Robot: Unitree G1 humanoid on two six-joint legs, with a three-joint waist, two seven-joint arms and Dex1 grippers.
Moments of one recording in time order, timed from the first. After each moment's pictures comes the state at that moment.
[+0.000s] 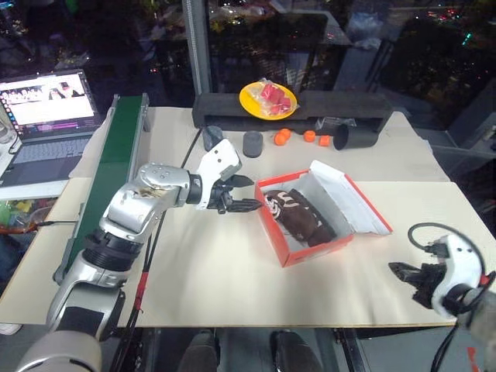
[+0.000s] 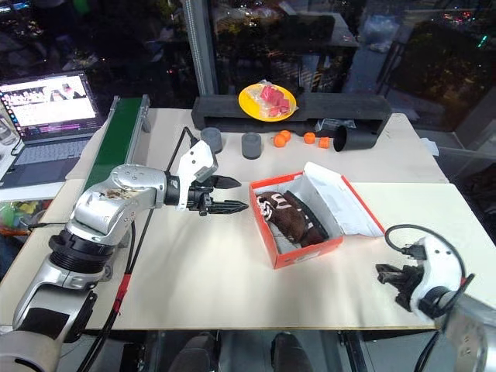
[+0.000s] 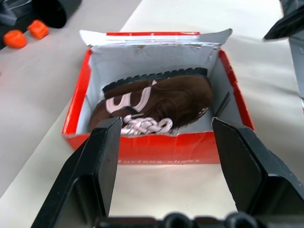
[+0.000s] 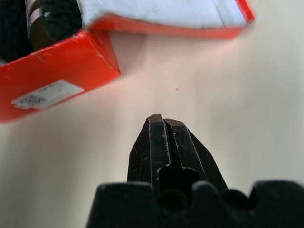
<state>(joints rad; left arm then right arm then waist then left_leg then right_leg) -0.83 0.59 -0.27 -0.07 -0.38 0.74 -0.97 0.07 -0.41 -0.62 -0.59 0.34 1.23 0.55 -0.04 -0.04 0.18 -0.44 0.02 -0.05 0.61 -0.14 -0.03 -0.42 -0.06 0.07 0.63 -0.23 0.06</state>
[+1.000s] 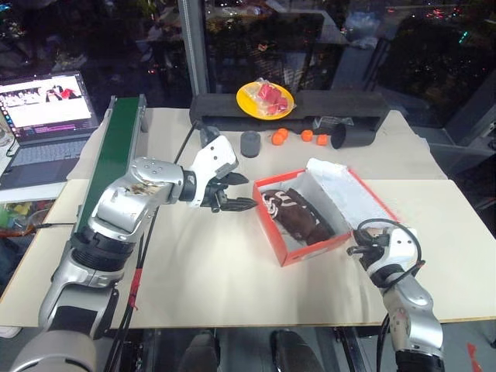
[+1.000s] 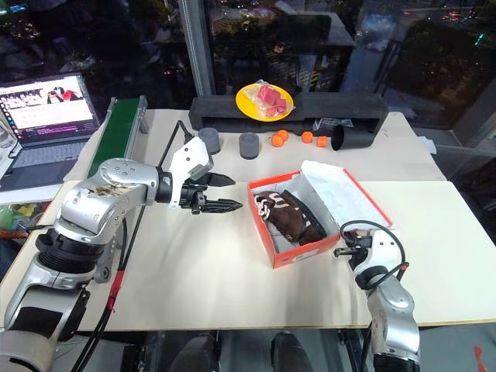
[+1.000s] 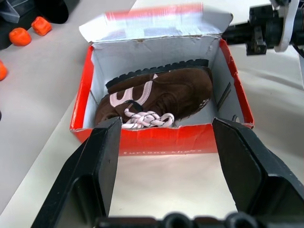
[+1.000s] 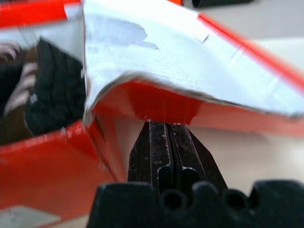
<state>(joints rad) -0.83 0.63 -0.25 -0.14 -0.36 0.81 -0.97 -0.06 -0.23 -0.33 -0.06 0.25 0.19 0.37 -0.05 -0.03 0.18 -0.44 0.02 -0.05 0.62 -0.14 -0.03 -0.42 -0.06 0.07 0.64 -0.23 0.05</state>
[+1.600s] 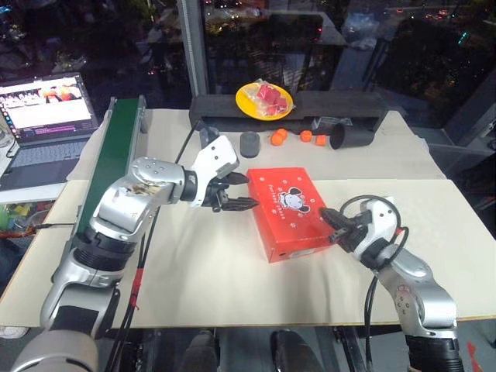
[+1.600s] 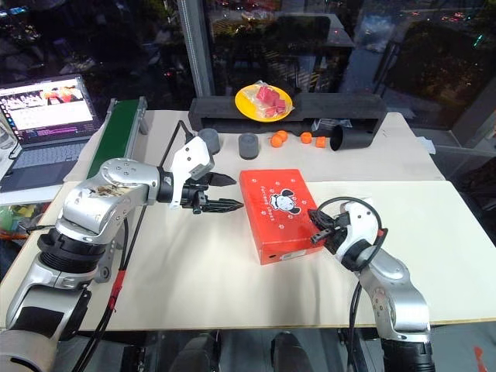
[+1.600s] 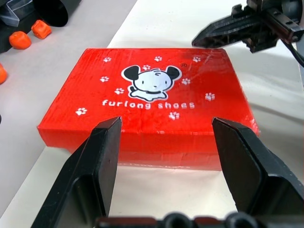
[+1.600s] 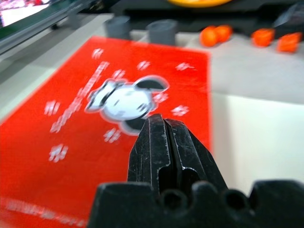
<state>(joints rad) -0.83 0.62 -0.25 -0.14 -0.35 0.81 -0.96 -0.18 -0.38 -0.16 -0.30 0.44 0.56 0.48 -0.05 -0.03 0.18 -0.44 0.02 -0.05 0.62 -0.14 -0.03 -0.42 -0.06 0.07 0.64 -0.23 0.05</state>
